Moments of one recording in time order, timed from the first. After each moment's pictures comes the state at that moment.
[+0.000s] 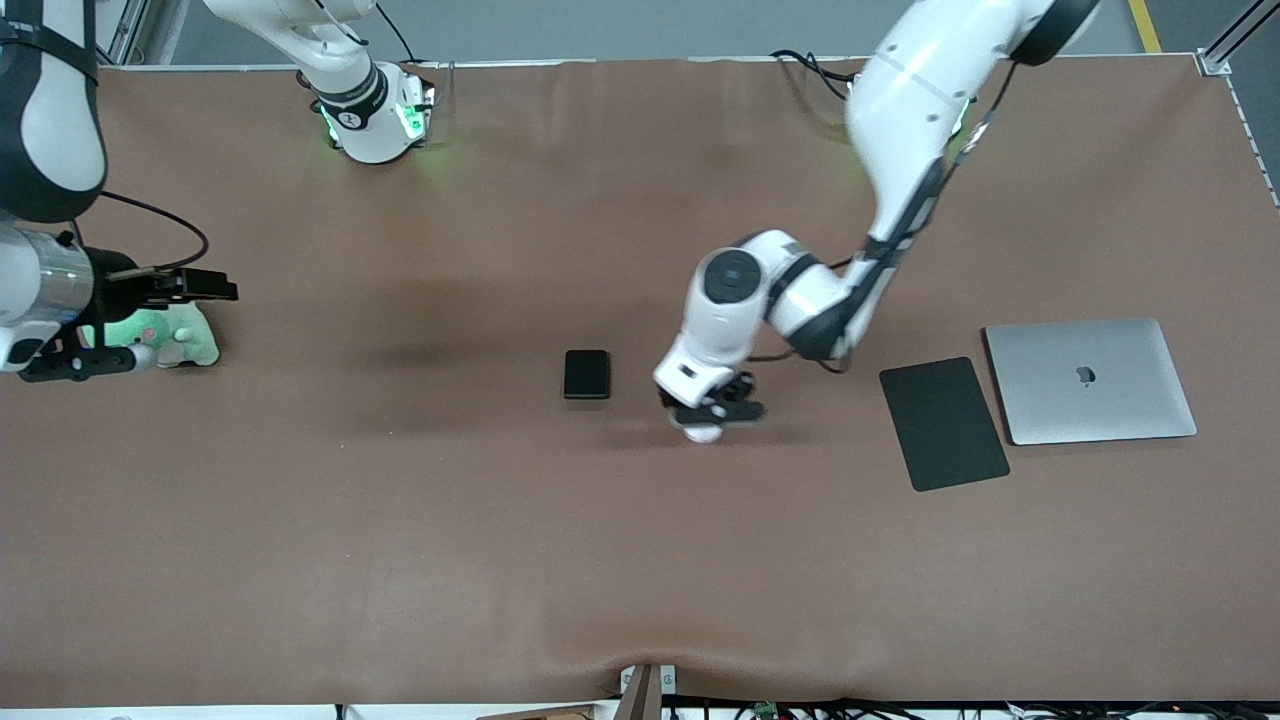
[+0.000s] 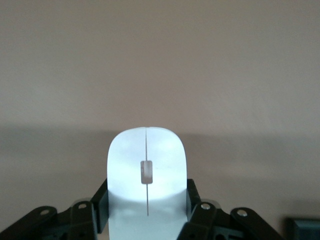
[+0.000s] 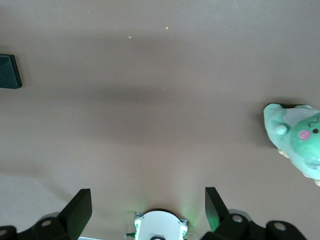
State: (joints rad) left arm -0.40 0.66 -0.23 -1.64 0.32 2.45 -0.87; right arm 0.02 0.20 -0.06 -1.58 0.08 1.42 -0.12
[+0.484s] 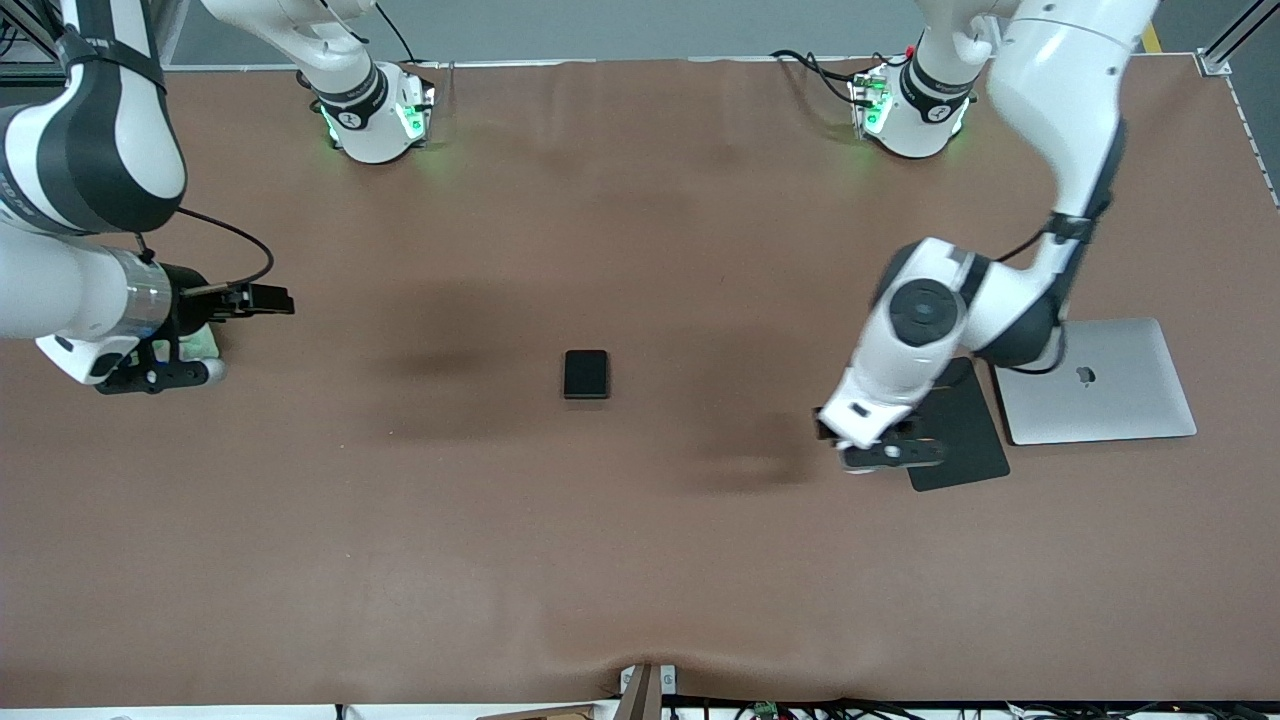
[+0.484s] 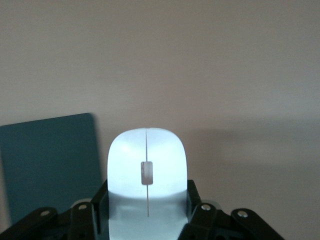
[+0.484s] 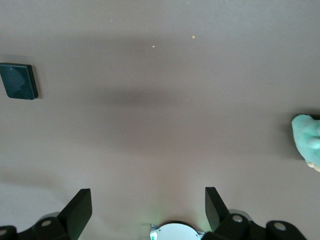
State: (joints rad) left arm -0.09 0.48 -0.23 -1.82 0.33 2.34 -0.53; right arm 0.08 0.23 -0.03 -1.60 0.12 1.49 -0.05
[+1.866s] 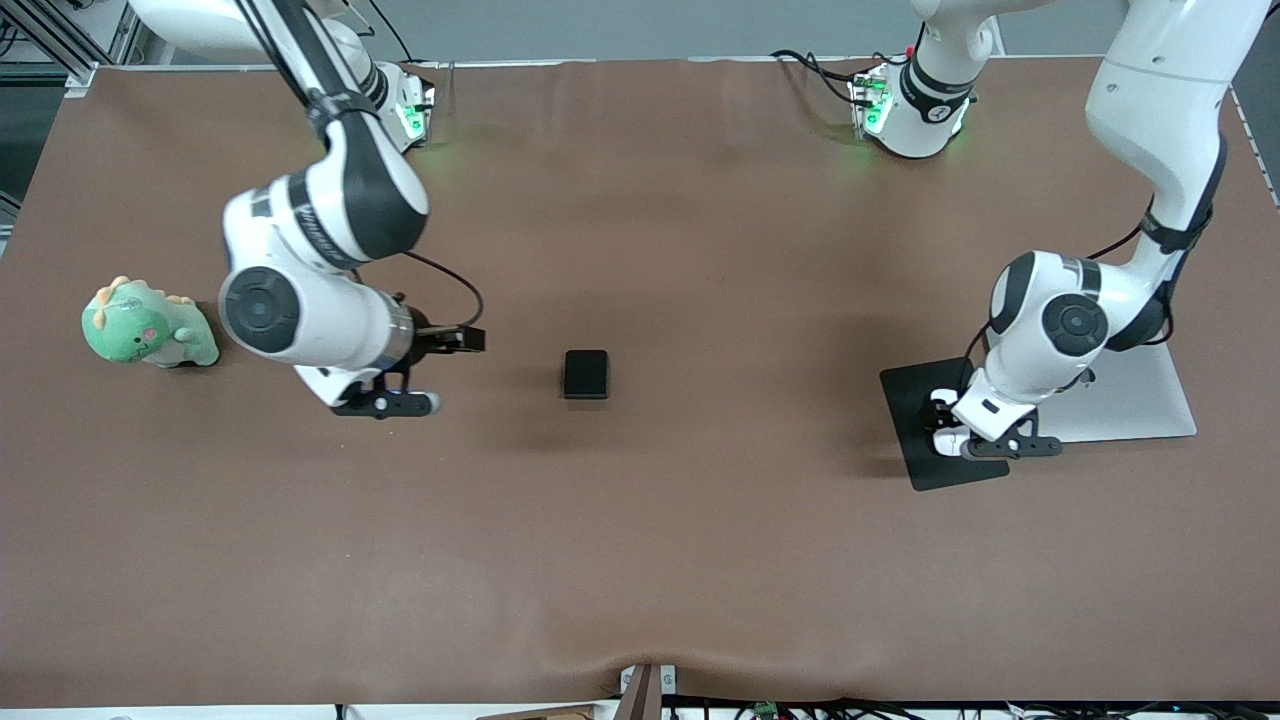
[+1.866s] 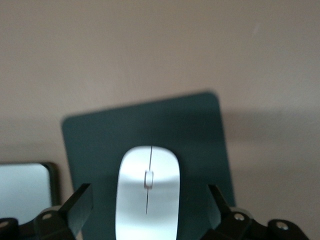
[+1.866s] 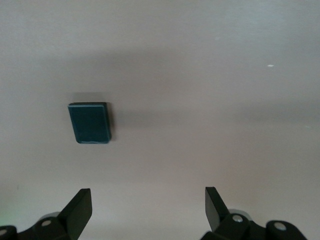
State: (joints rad) left arm 0.18 0.45 -0.26 -2.03 0.33 2.61 -0.30; right arm 0.41 0.39 -0.03 -1.61 0.23 1.79 0.34
